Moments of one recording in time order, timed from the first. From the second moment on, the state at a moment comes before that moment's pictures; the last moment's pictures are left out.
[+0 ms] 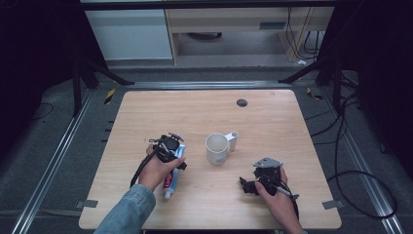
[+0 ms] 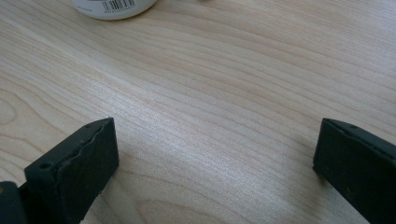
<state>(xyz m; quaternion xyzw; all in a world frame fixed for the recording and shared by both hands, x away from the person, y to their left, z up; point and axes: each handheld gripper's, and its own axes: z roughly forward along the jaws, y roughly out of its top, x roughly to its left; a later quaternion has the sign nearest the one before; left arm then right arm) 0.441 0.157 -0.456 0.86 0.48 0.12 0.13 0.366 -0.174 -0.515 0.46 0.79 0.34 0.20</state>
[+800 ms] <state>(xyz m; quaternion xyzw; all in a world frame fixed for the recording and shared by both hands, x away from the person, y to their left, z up) 0.462 0.158 -0.471 0.86 0.50 0.08 0.12 0.366 -0.175 -0.515 0.46 0.80 0.34 0.20</state>
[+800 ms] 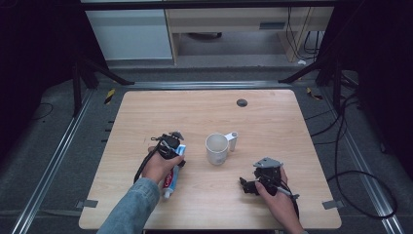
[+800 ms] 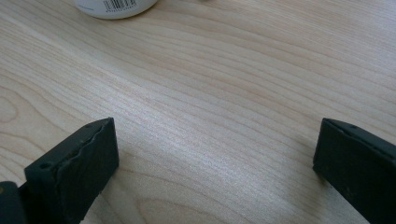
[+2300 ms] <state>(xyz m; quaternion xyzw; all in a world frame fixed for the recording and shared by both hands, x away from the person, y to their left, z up) 0.446 0.149 -0.396 0.88 0.39 0.16 0.23 0.366 -0.174 -0.515 0.46 0.79 0.34 0.20</state>
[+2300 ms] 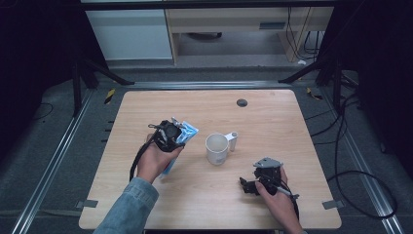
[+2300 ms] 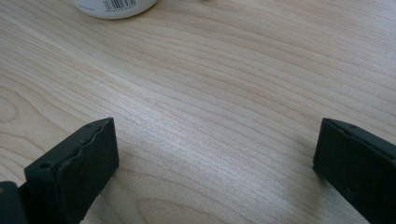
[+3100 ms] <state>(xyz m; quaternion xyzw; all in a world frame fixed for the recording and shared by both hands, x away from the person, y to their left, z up) 0.441 0.142 -0.363 0.86 0.38 0.20 0.29 0.366 -0.175 -0.515 0.46 0.80 0.34 0.20</state>
